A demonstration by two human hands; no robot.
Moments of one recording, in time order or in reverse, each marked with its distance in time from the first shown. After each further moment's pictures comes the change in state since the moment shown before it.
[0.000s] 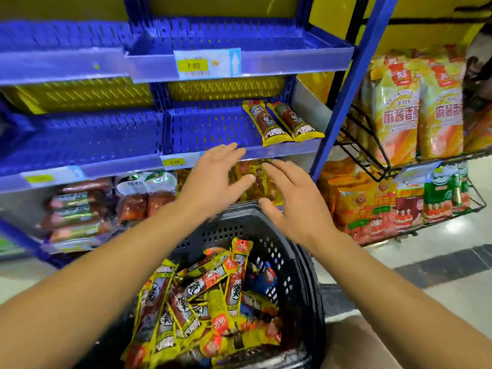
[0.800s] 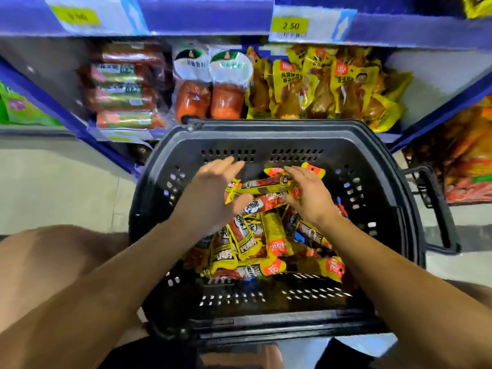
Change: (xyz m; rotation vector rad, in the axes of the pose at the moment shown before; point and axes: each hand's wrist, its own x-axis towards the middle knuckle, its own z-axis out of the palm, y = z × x) left_hand -0.186 -0.155 0.054 -0.065 -0.321 -0.377; right_hand -0.046 -0.020 0.238 0.139 -0.594 0.281
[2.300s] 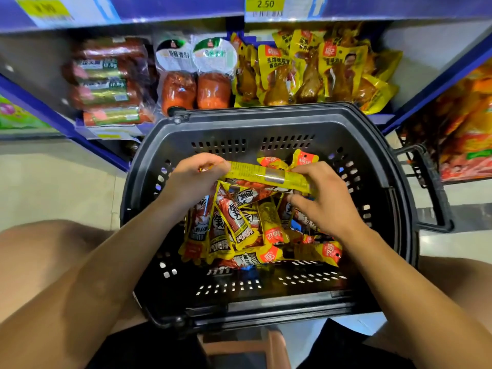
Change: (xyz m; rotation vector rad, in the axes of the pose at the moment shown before) left_hand 0.014 -0.015 0.007 -0.858 -0.022 -0.389; right_hand -0.057 -0.003 -0.029 0.180 0.178 -0.095
